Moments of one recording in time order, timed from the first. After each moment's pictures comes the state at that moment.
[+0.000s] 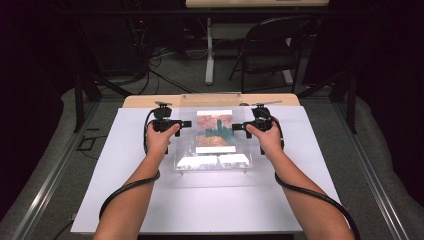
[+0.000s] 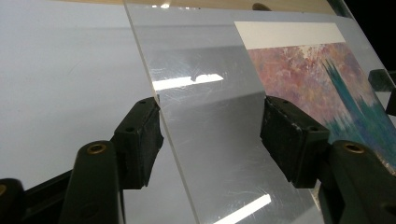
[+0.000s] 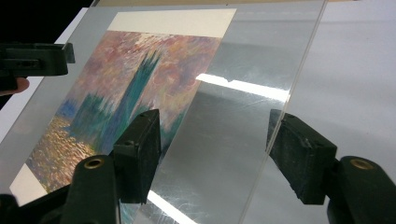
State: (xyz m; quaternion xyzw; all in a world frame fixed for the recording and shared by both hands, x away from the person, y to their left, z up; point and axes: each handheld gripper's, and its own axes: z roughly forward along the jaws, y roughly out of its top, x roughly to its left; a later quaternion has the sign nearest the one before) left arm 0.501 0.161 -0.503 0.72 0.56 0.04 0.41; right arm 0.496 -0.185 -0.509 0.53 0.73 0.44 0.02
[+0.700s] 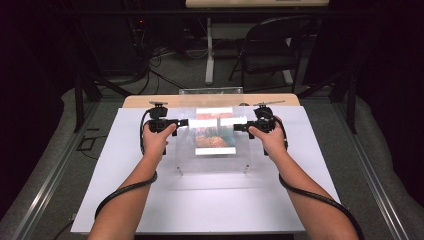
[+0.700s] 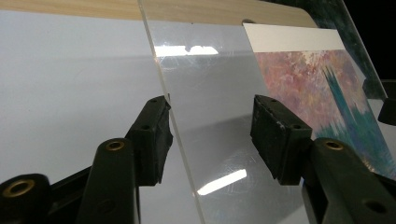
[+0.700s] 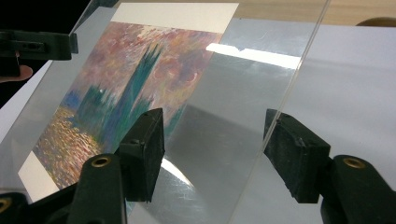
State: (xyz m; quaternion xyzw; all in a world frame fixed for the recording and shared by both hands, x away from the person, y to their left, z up) left arm 0.485 0.168 -0.489 0.70 0.56 0.04 0.44; right arm 0.482 -0.190 -0.497 0.49 0.74 0.45 0.05
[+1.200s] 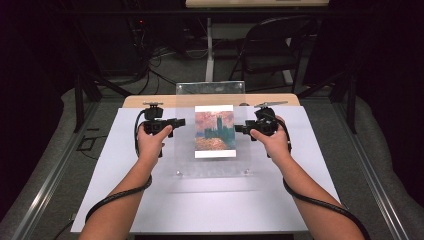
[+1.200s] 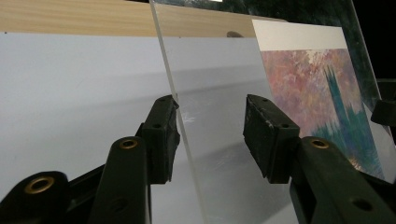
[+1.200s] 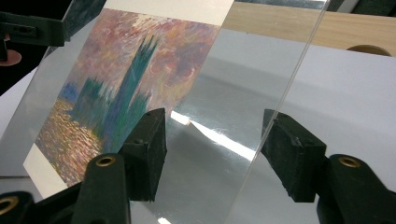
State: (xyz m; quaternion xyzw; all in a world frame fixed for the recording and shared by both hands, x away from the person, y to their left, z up) left arm 0.461 0.174 -0.468 0.71 0.54 0.06 0.46; right arm 0.458 -0.189 -0.478 0.46 0.75 0.46 0.09
